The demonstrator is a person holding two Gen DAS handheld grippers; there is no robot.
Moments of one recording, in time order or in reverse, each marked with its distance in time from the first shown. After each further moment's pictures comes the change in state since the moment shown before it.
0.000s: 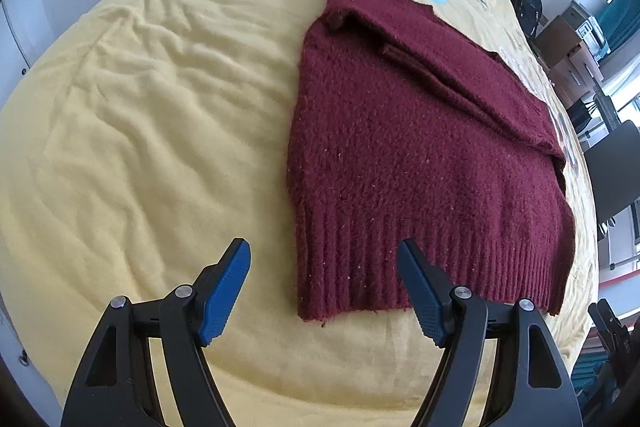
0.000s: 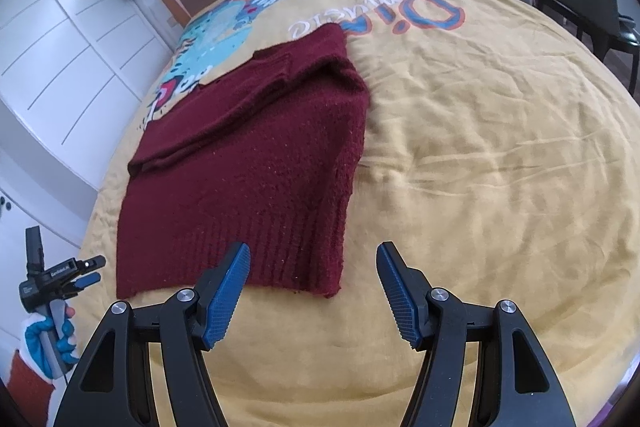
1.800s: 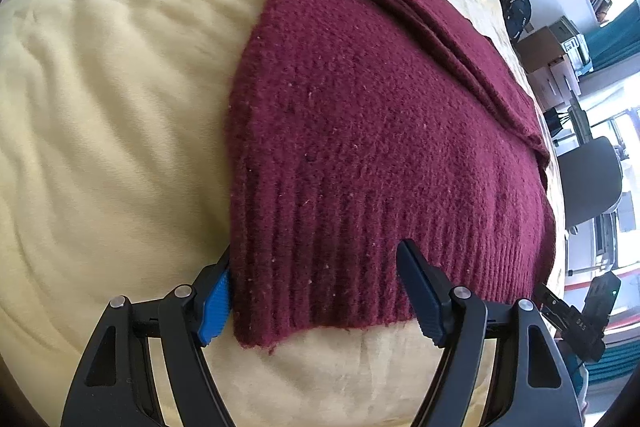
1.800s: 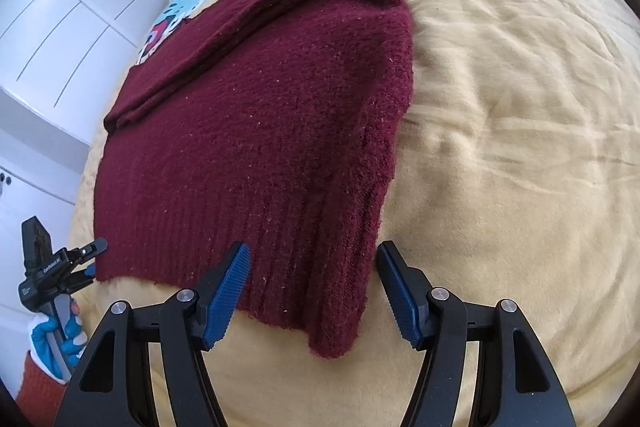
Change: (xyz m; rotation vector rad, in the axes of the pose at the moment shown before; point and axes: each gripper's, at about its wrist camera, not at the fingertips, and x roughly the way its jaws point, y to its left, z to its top) left arm 0.050 0.016 -0.008 -0.084 0.085 -0.188; right arm 0.097 -0.003 0.012 -0.019 0.221 0.052
